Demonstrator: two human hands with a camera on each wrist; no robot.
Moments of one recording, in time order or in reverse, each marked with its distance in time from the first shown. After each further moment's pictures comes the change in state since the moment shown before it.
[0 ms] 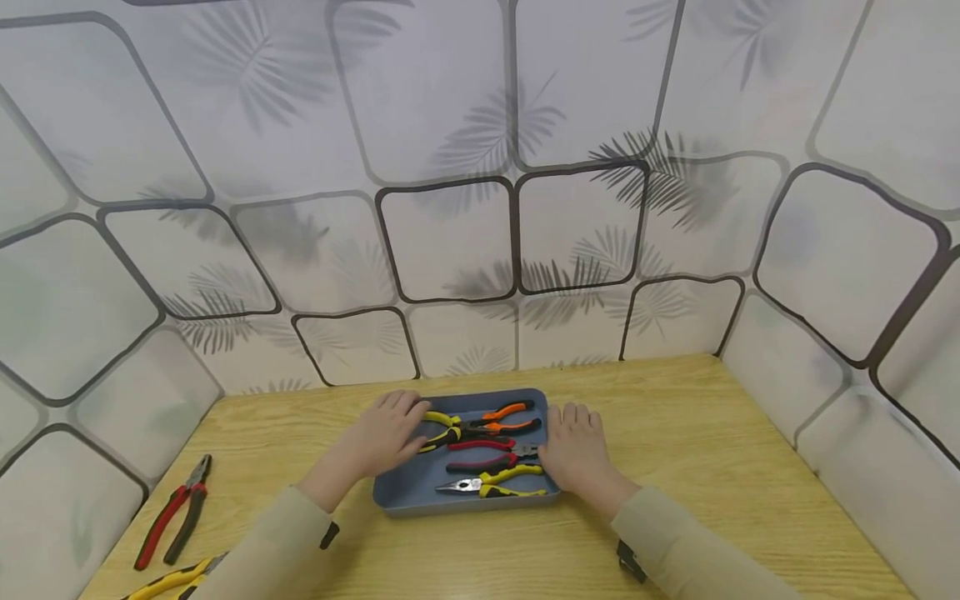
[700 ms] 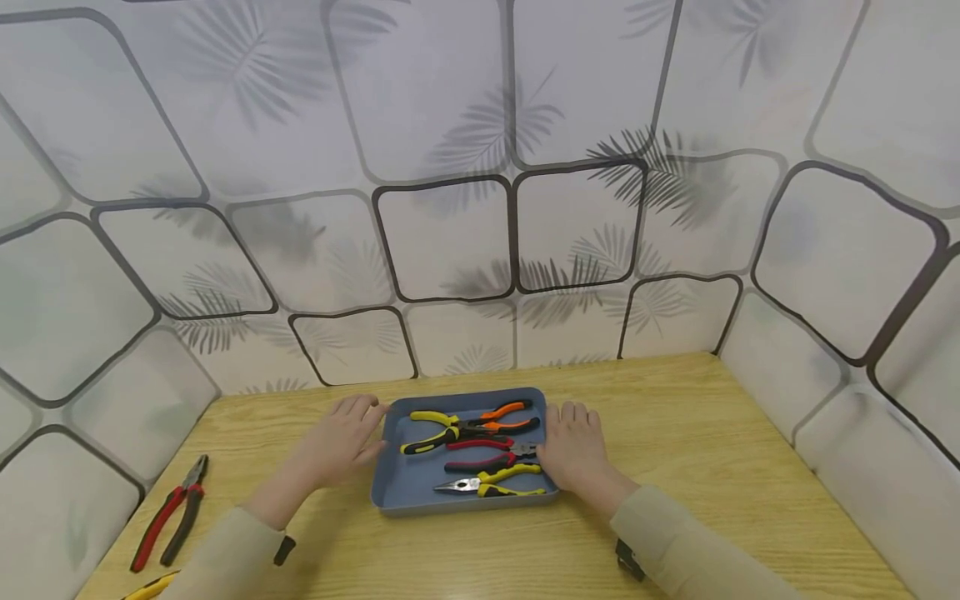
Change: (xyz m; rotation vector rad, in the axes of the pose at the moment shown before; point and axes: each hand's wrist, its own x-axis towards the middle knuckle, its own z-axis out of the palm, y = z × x) left_hand -0.043 -0.028 -0.012 -0.070 -0.016 -0.081; right_hand 0.002 -0.002 -0.003 0.000 -0.047 0.020
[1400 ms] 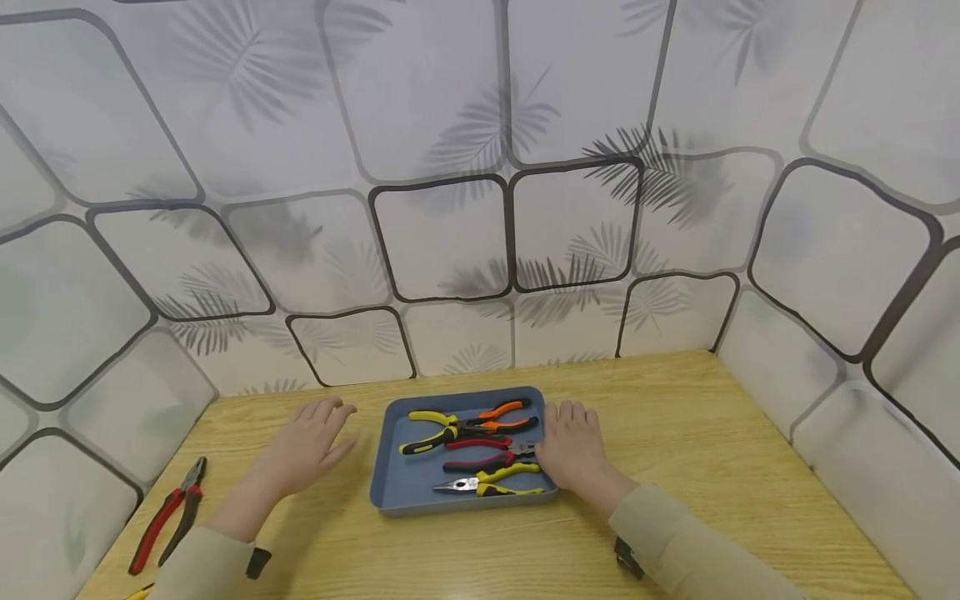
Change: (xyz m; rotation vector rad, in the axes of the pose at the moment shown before) left_hand -0.030 -0.022 -0.004 -0.008 0.100 -0.098; right_hand -0.001 0.001 0.002 0.001 0.021 -0.009
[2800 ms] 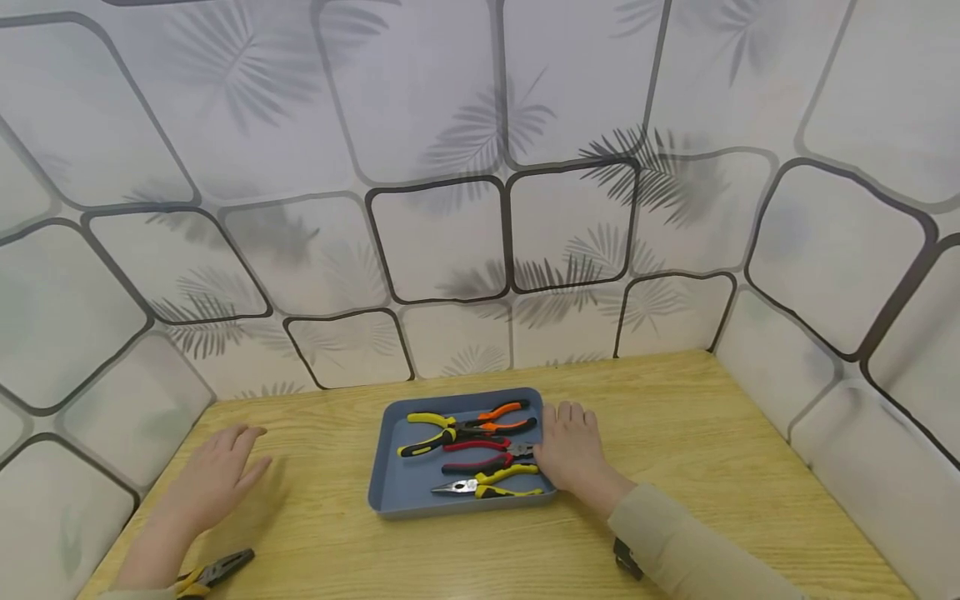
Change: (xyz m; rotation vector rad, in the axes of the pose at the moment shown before) left_hand -0.075 -0.067 -0.010 -0.031 -0.044 -0.247; right_hand -0.001 -0.002 -0.002 -0.005 0.016 -0.001
